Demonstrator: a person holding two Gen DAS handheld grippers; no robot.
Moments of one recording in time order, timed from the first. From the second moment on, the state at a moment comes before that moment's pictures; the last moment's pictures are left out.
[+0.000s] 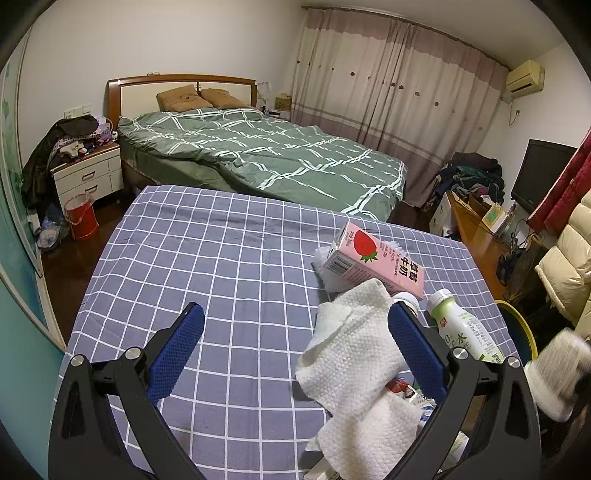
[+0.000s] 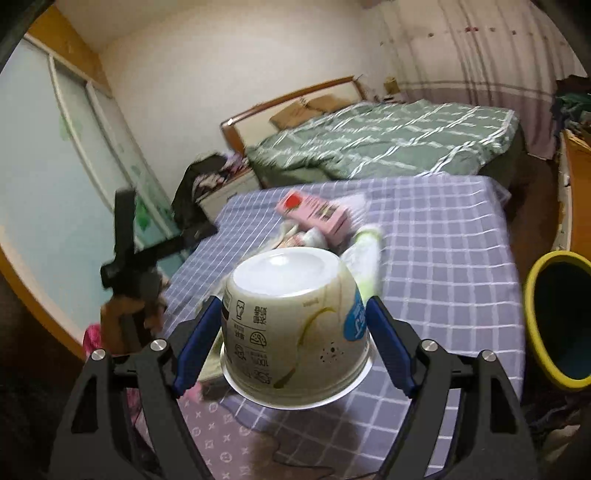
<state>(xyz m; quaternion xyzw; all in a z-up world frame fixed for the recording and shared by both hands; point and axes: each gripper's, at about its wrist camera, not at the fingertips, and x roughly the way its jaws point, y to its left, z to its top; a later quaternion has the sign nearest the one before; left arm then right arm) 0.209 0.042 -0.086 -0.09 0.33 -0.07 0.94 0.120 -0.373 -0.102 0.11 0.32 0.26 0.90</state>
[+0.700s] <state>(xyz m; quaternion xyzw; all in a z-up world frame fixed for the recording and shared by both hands) 0.212 0.035 -0.092 -0.07 0.34 -0.08 0.94 0.204 -0.606 -0.200 0.18 0.38 -0.14 0.90</state>
